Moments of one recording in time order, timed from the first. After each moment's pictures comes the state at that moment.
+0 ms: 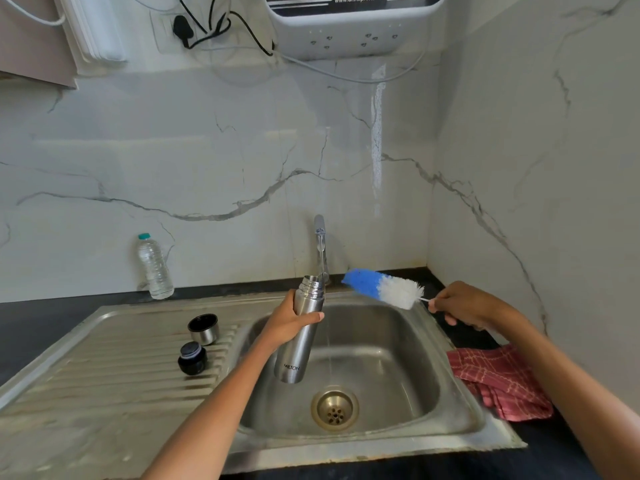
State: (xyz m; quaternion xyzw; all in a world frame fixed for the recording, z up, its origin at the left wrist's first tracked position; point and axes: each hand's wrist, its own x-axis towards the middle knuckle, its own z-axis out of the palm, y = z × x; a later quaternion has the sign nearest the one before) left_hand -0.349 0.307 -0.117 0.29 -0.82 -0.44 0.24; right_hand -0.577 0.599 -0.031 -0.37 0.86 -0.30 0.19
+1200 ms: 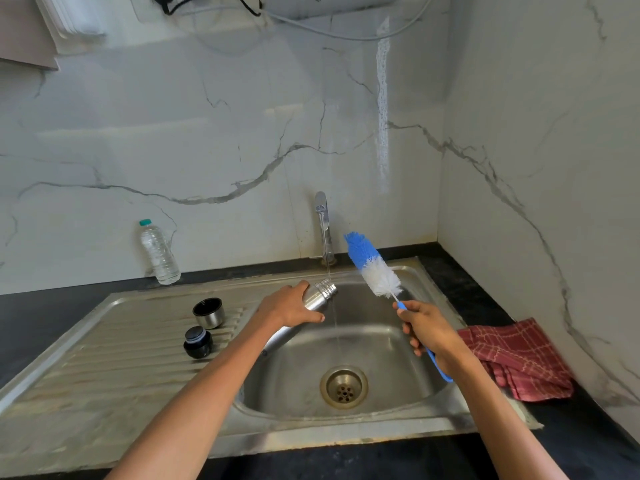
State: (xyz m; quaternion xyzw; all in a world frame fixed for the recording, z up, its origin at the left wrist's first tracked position) left_hand -0.351 0.309 -0.098 0.36 -0.93 -0.07 0.01; right_hand -0.506 0.557 -0.125 -0.25 0.70 -0.60 0.29
